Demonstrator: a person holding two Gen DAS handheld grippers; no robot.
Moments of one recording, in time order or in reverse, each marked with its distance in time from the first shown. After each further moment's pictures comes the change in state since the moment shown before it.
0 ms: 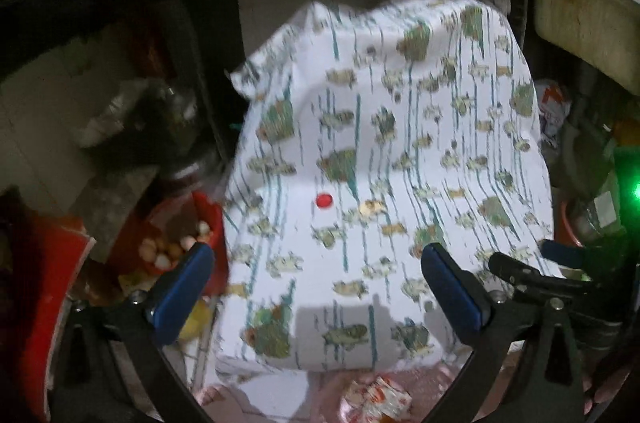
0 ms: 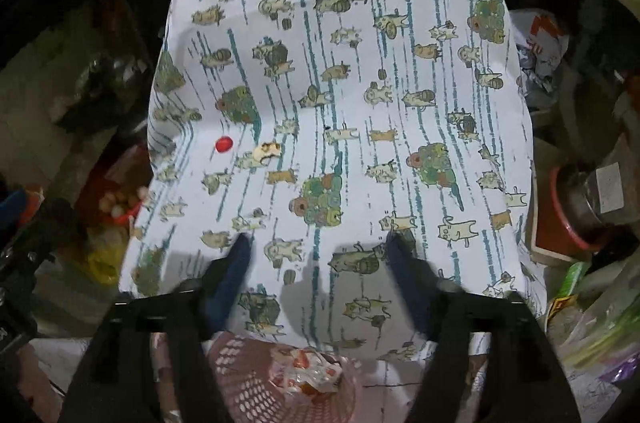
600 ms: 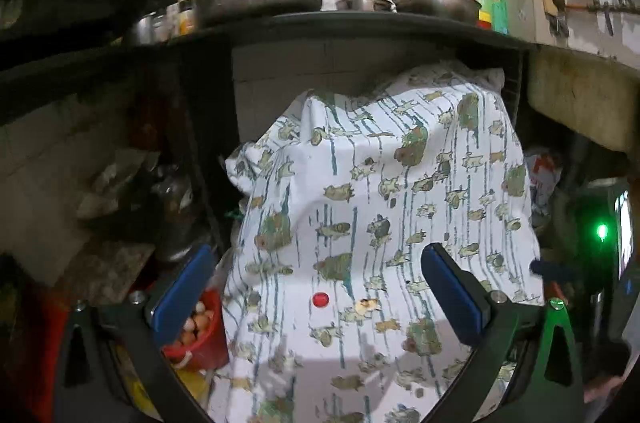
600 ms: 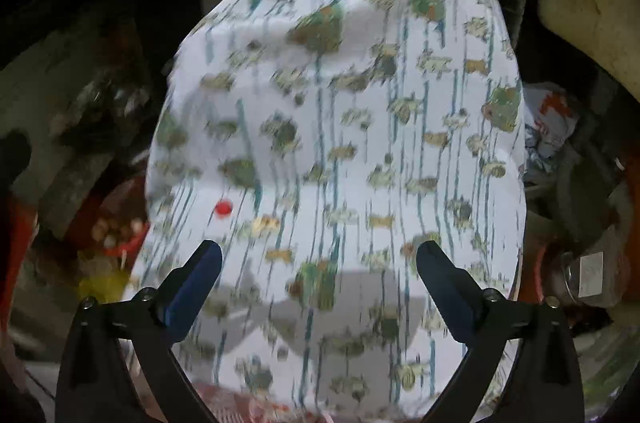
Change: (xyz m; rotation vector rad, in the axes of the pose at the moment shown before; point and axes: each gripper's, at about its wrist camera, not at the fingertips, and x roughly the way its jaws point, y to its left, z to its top) left arm -0.007 0.014 0.083 0.000 -0.202 -0.045; right arm -0.006 0.020 0.083 -0.082 -0.120 -0.059
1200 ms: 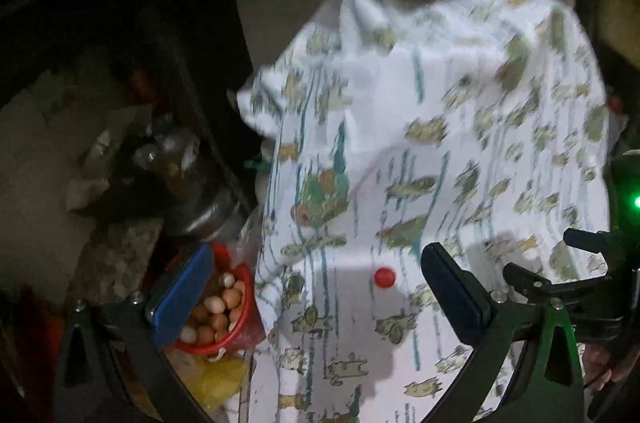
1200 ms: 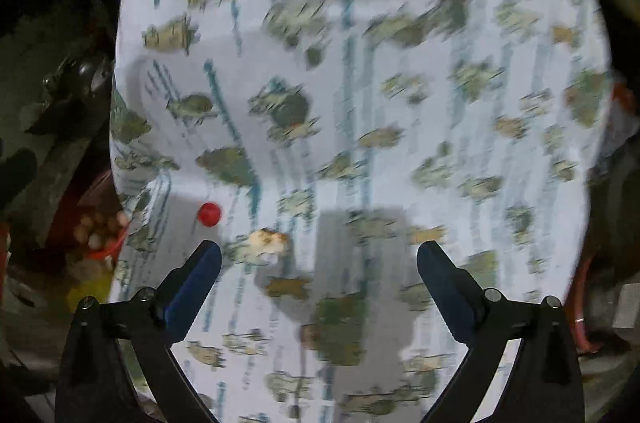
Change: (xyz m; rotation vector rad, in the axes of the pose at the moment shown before) left arm 0.147 0.045 -0.001 0.062 0.323 0.096; right arm 0.134 0.022 0.031 -0.020 0.238 0.074
